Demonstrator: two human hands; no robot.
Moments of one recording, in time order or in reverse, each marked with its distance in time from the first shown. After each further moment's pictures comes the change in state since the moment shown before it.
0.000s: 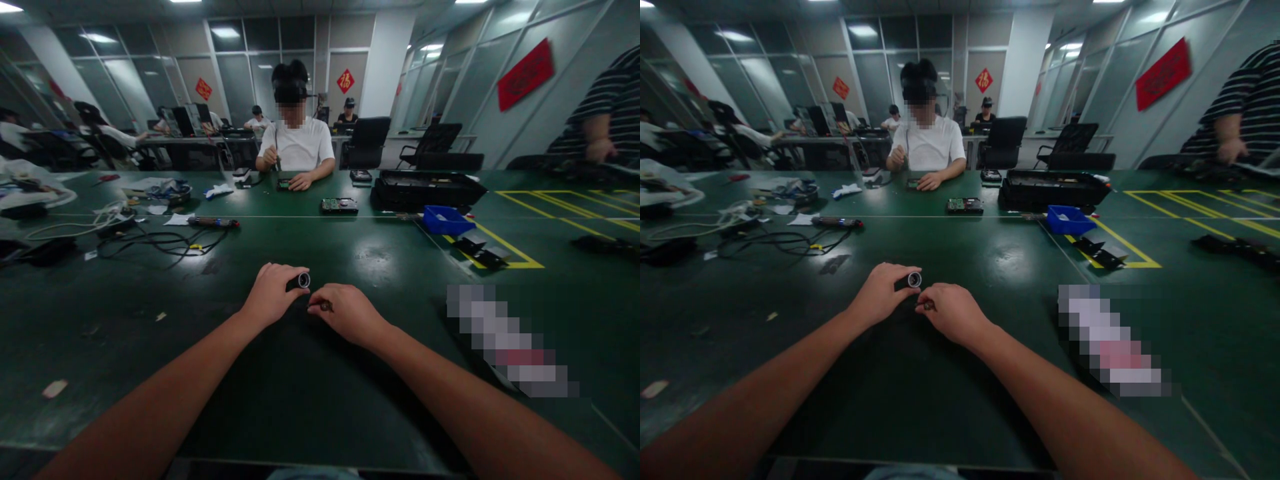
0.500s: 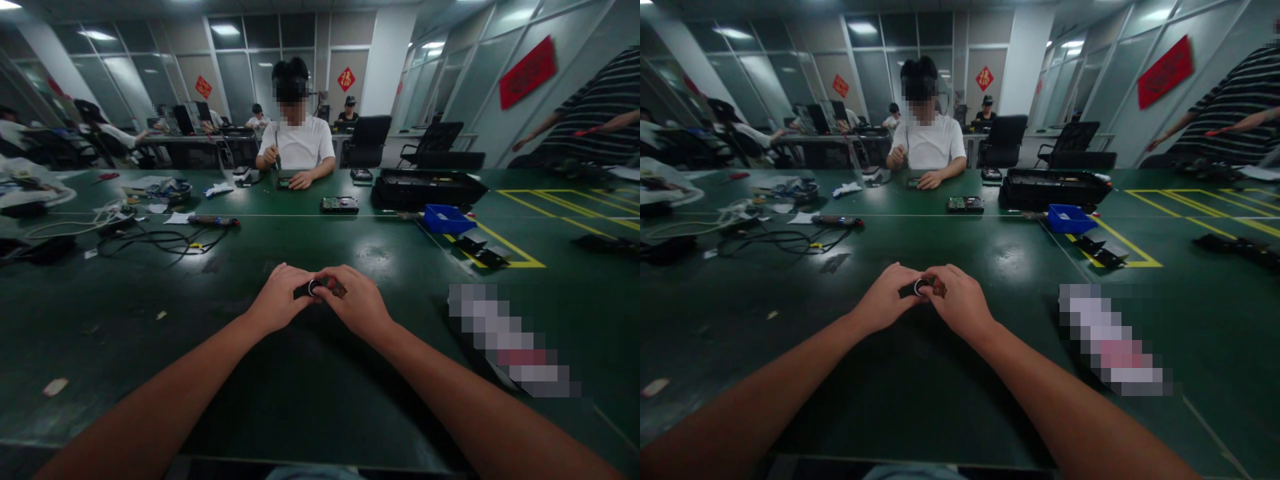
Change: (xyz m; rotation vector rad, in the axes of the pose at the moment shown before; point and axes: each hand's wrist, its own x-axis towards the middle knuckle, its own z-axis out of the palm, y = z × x) left_hand -0.003 0.018 -0.001 -0.139 -0.053 0.147; right_hand -0.003 0.004 -0.003 0.127 0.355 0.046
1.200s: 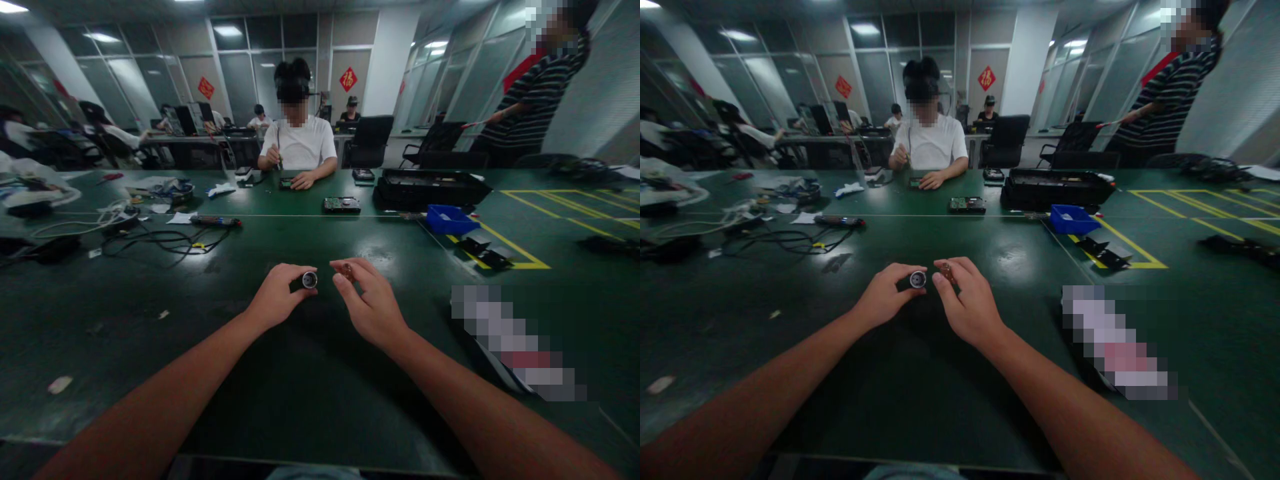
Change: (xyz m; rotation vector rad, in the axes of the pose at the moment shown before) left_hand 0.001 -0.008 0.000 -0.061 0.125 -0.097; right_hand -0.006 -0.014 -0.019 0.131 0.154 -0.004
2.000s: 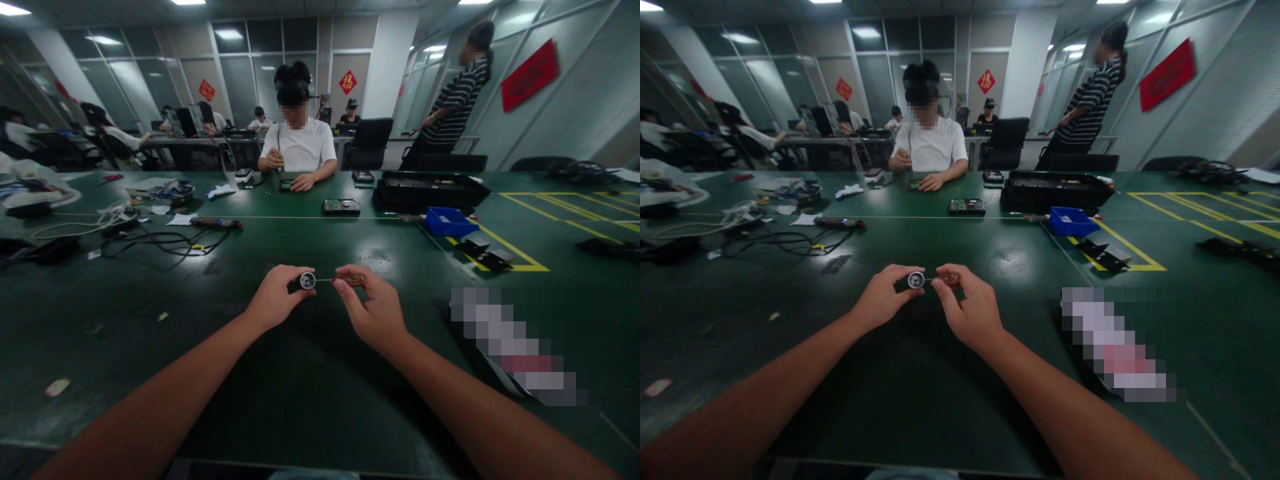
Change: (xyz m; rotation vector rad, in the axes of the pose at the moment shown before) left_hand -0.001 -0.004 0.001 0.008 0.035 -0.007; right_hand -0.008 0.006 0.003 0.058 0.107 -0.009
